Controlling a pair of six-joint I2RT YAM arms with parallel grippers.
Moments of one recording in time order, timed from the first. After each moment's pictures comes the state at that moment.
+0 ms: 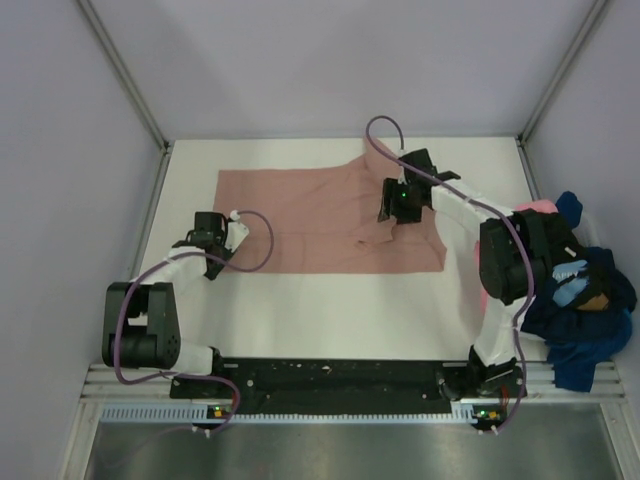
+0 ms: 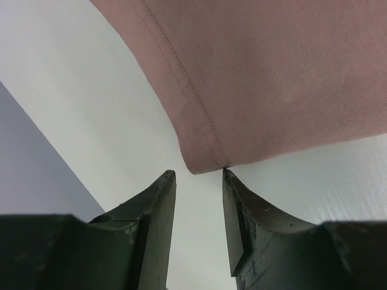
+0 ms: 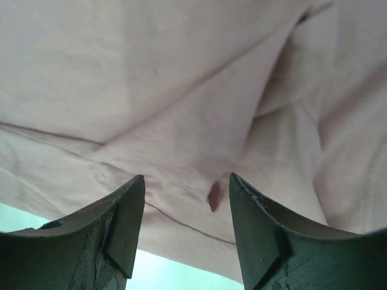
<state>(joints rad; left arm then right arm) -0.02 1.42 0.71 -0.34 -0.23 0.66 0.34 1.92 1.43 -0.50 -0.17 0.39</state>
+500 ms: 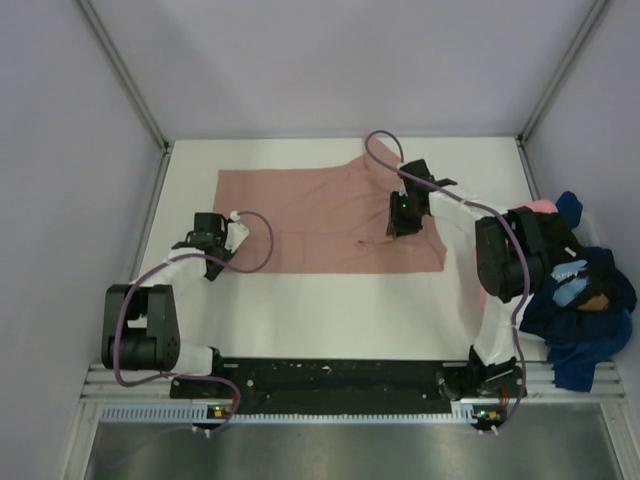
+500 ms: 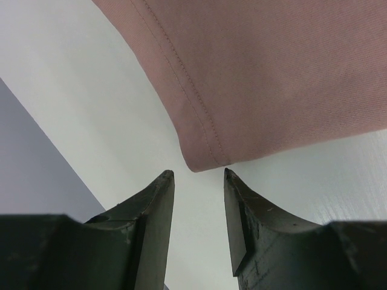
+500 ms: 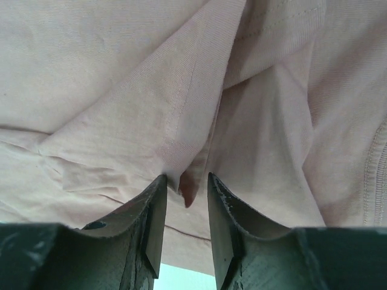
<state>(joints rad) -0.02 1.41 0.70 -0.34 -0.23 0.66 0.34 1.91 1.33 -0.52 -0.11 0.39</state>
